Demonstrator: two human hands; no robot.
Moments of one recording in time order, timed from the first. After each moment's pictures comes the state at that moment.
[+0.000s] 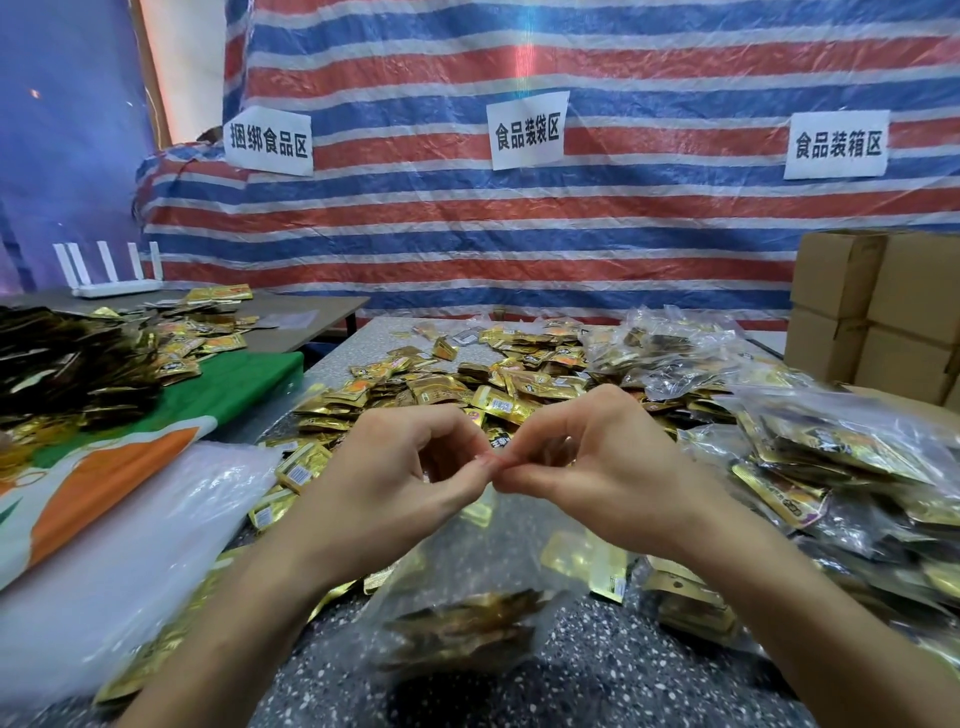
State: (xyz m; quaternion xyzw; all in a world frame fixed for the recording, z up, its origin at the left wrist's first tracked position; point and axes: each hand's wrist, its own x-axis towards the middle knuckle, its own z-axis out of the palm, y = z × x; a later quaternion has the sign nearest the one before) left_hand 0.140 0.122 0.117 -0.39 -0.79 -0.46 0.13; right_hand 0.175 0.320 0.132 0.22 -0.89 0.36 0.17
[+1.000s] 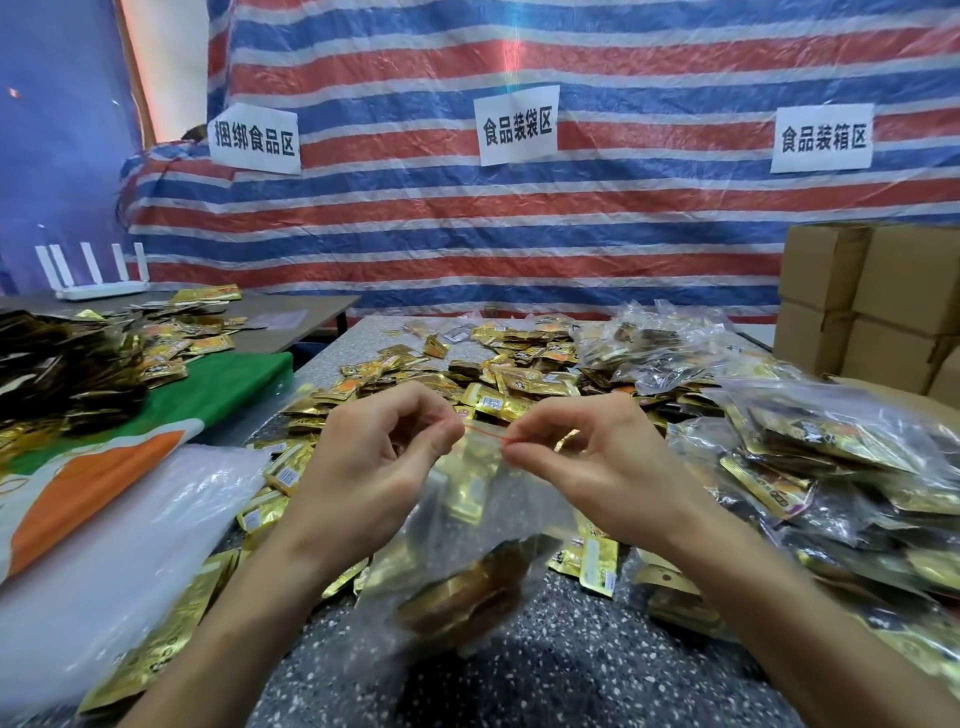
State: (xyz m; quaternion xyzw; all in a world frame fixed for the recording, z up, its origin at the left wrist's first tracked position) left_hand 0.132 0.129 0.111 -0.34 -0.77 -0.51 0.20; right_hand 0.168 0.334 0.116 0.19 -0.88 0.39 0.22
